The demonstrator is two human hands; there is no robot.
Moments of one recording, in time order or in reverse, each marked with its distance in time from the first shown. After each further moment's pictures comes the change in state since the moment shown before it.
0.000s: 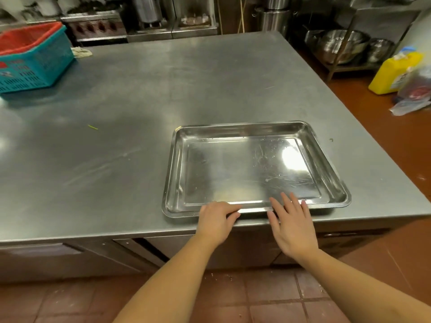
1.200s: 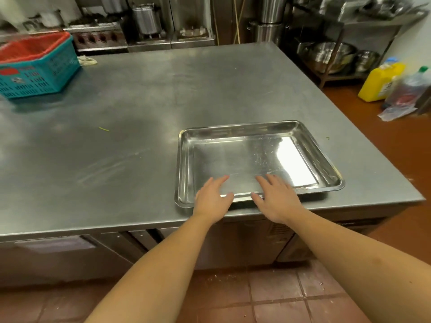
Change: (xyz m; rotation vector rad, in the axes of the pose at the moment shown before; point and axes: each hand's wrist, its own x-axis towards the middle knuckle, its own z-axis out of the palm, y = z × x) left_hand -0.024 -0.010 -0.054 -0.251 0.074 -0.155; right_hand 0.012 -0.071 -0.055 0.047 -0.184 -0.069
